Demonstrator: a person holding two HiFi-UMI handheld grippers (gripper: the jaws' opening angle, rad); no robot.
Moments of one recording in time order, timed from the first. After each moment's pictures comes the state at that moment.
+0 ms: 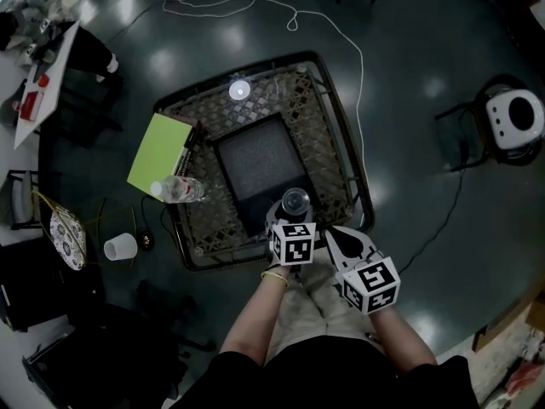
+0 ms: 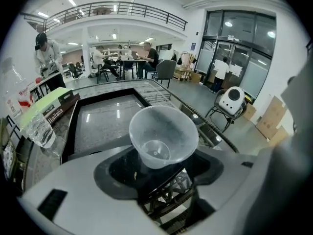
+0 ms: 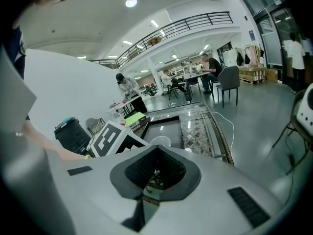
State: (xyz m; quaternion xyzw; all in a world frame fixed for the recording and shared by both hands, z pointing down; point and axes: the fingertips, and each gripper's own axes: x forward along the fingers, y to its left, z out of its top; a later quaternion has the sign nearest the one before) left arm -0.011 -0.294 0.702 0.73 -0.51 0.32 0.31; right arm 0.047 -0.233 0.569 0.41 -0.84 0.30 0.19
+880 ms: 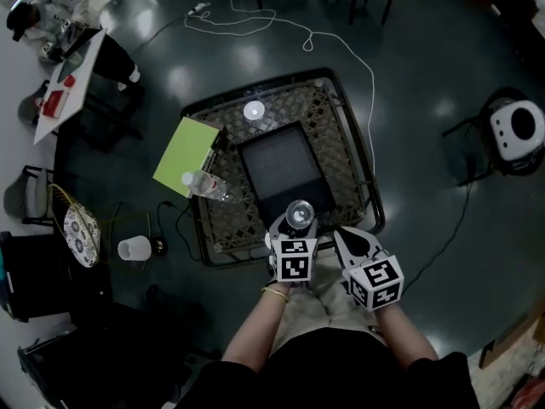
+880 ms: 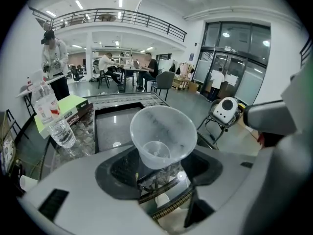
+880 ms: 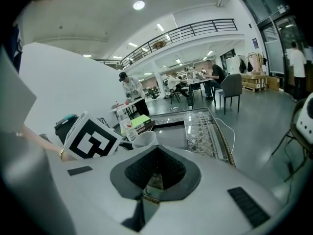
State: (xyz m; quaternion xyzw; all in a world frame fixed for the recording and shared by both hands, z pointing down) left arm -0.044 -0.253 0.632 0.75 -0.52 0.27 0.29; right arm 0.030 -0.212 0.545 0.41 -0.85 0.26 0.19
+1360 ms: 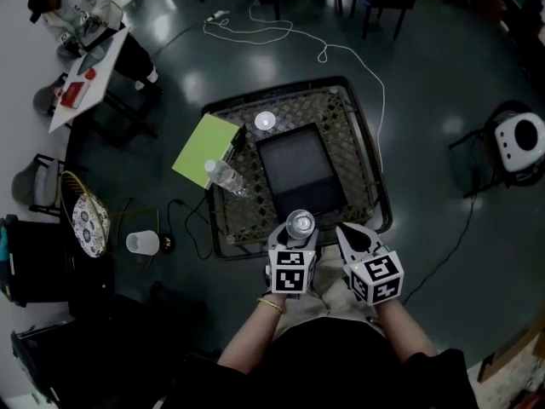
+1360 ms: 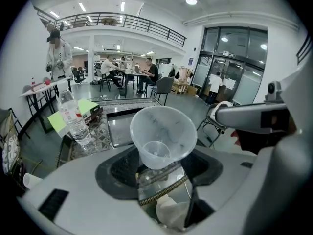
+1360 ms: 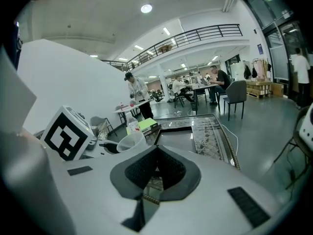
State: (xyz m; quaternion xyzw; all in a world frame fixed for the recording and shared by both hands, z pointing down) left arm -0.074 -0.200 0.588 0.76 -0.53 0.25 0.29; right arm 0.004 -0.194 0.524 0.40 -0.87 0.23 0.18
